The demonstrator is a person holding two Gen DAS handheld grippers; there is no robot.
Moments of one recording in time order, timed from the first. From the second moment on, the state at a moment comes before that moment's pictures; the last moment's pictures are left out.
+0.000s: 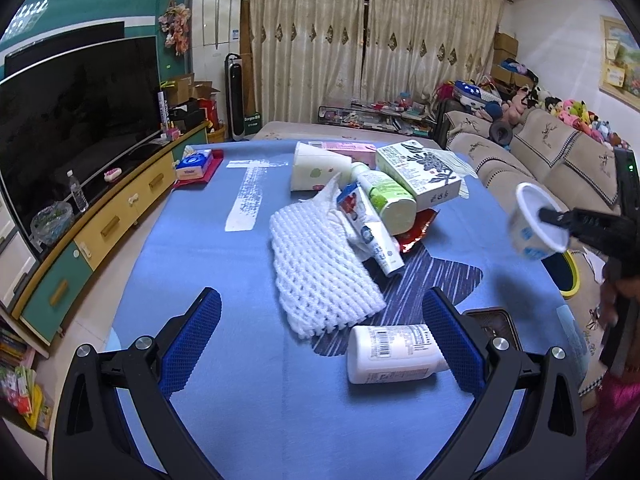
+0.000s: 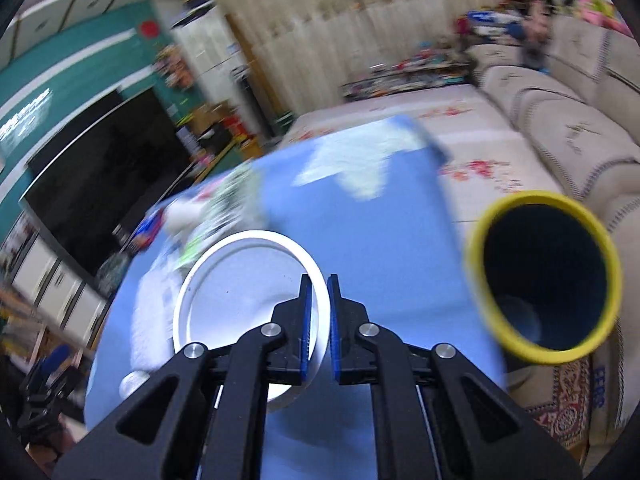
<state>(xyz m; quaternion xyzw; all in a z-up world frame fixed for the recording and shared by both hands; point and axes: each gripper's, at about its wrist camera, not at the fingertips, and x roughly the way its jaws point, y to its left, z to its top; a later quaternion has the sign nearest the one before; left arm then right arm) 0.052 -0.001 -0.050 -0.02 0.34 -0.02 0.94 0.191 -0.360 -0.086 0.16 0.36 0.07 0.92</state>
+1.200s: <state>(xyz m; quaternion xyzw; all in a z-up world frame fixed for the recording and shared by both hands) 0.085 -0.114 -0.071 0.03 0.39 -0.12 0.91 0.223 -0.527 -0.173 0.19 0.39 -0.13 0.89</state>
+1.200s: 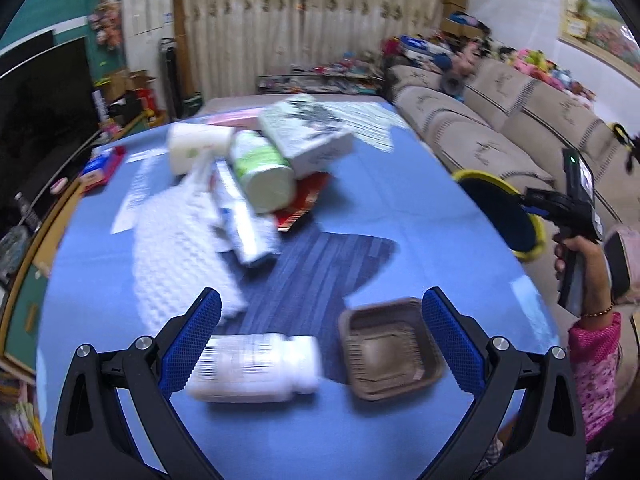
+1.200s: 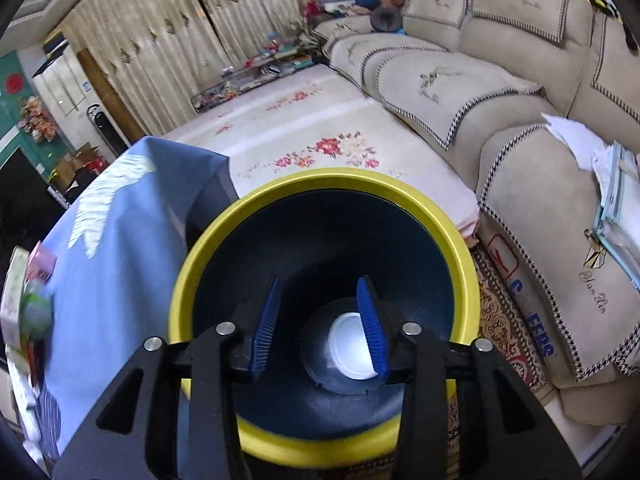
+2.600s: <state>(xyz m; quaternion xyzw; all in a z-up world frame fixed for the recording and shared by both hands) 0.106 -0.189 -0.123 0.09 0.45 -0.19 0.87 0.178 -0.489 -0.144 0.18 0.36 -0.07 0.91</state>
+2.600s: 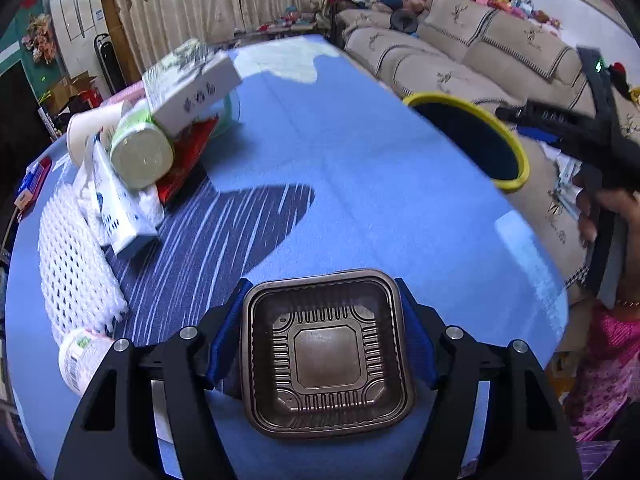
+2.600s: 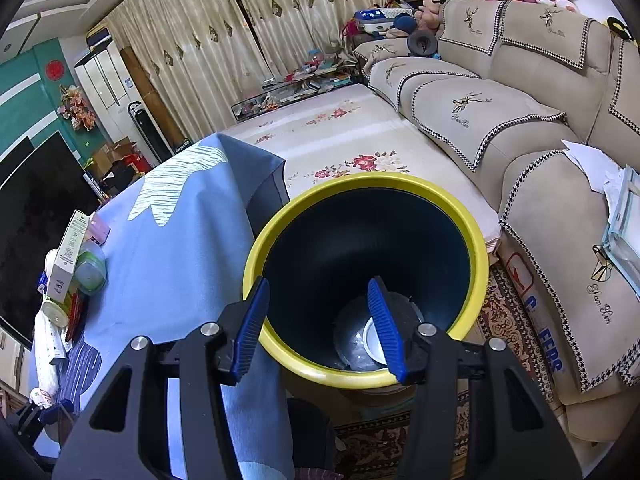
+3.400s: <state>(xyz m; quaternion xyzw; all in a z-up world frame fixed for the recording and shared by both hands) 0.185 -0.366 -0.083 0.13 0.40 -0.31 0.85 0.115 -0.561 -0.144 0.19 0.33 -0.19 0.90</state>
